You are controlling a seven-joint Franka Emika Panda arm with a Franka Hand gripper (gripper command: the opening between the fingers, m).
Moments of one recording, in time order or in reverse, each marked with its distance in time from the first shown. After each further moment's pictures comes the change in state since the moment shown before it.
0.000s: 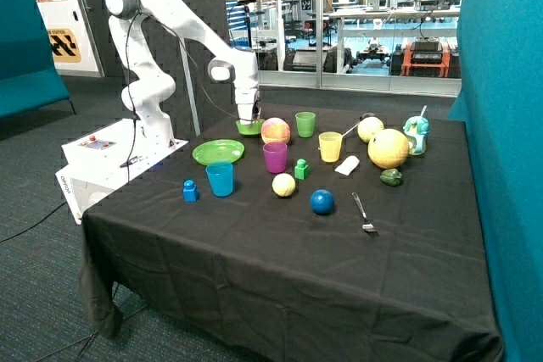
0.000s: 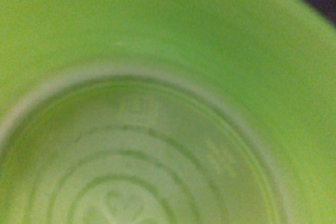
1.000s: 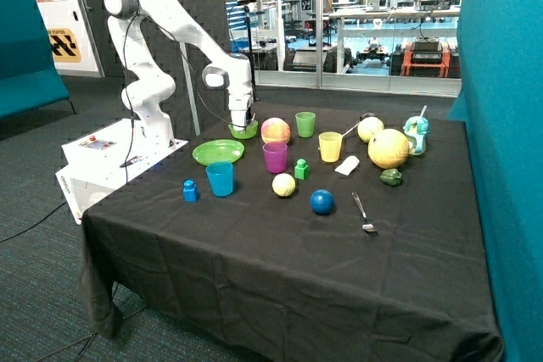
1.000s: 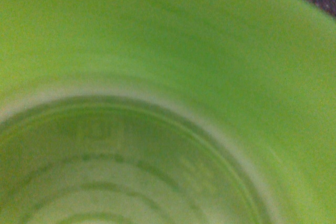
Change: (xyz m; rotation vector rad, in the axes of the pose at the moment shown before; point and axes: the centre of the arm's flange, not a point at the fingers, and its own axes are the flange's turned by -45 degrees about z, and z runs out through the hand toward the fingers) arm -0.029 -0.007 0.029 -0.001 -0.004 0.031
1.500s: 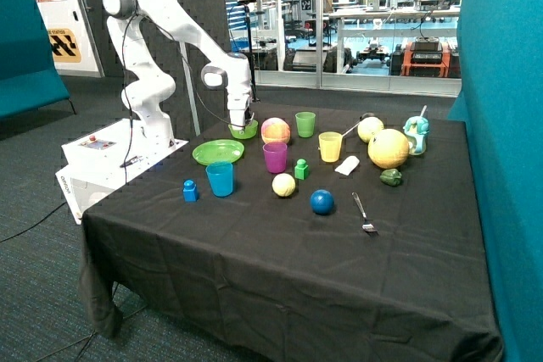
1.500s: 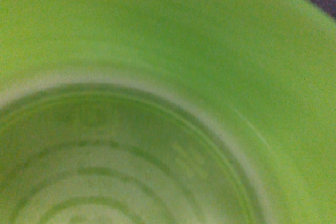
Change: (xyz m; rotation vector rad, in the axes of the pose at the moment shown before) arm -0.004 0.003 -0.002 0.000 -0.001 0.002
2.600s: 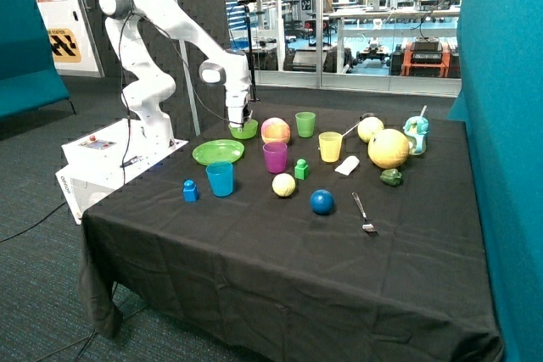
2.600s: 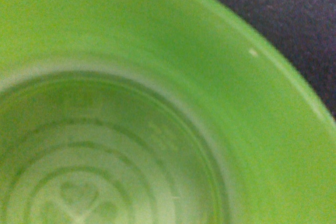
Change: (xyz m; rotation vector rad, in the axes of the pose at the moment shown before) arm -0.004 0.007 -0.013 0.000 -0.002 -0.002
